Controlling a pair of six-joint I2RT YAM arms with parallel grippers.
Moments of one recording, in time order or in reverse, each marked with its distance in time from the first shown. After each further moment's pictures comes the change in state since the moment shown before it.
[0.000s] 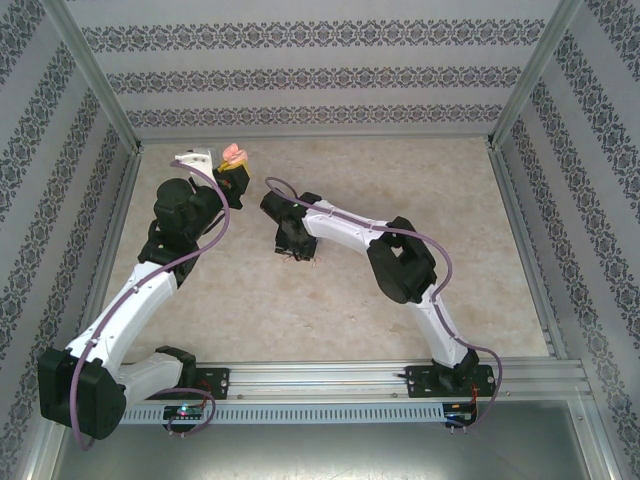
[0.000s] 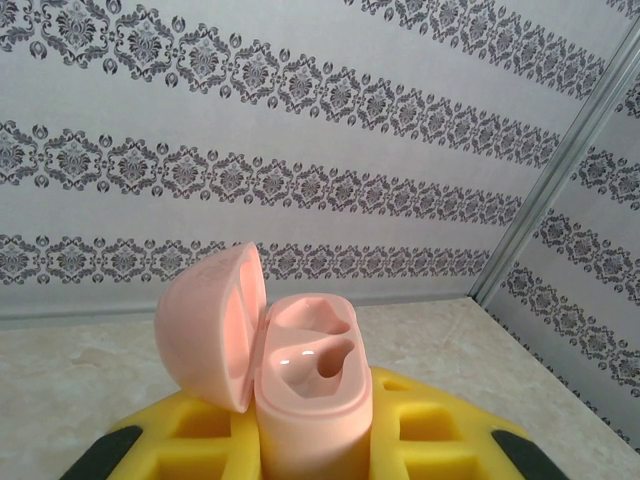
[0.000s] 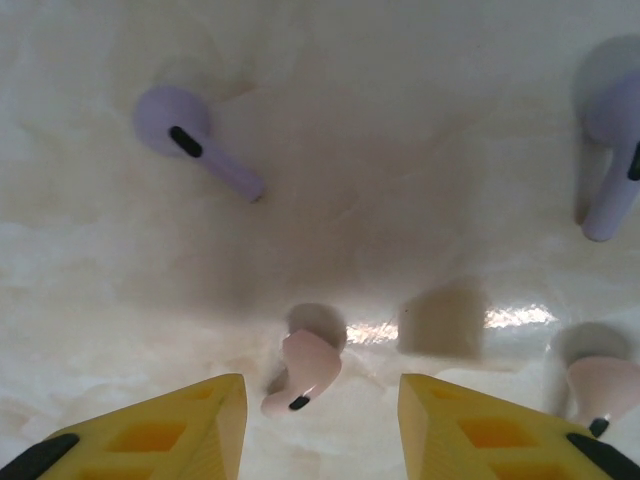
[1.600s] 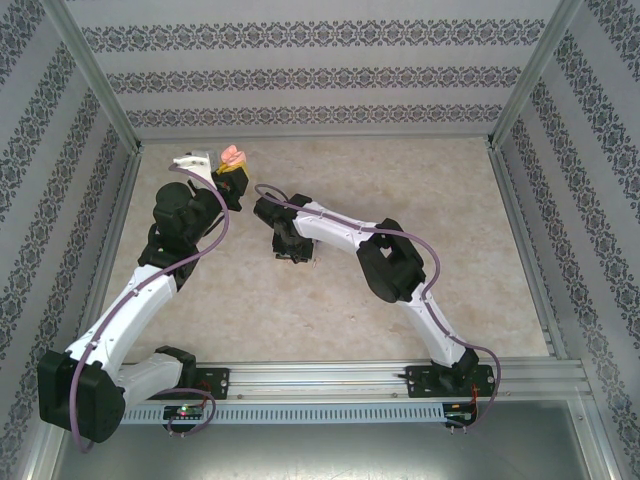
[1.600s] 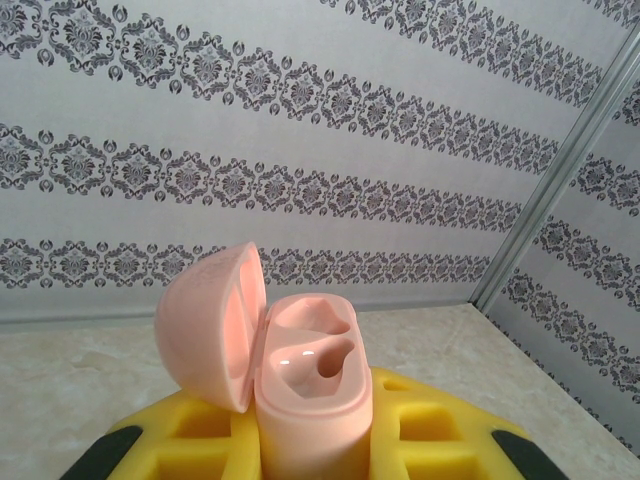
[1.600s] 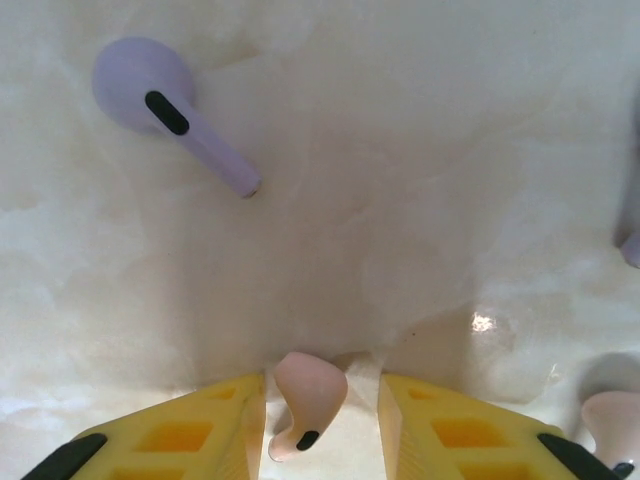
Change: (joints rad) left arm 0.000 -0.017 -0.029 0.031 -0.007 -0.003; right arm 0.018 0.082 0.107 -0.096 0.042 -0.085
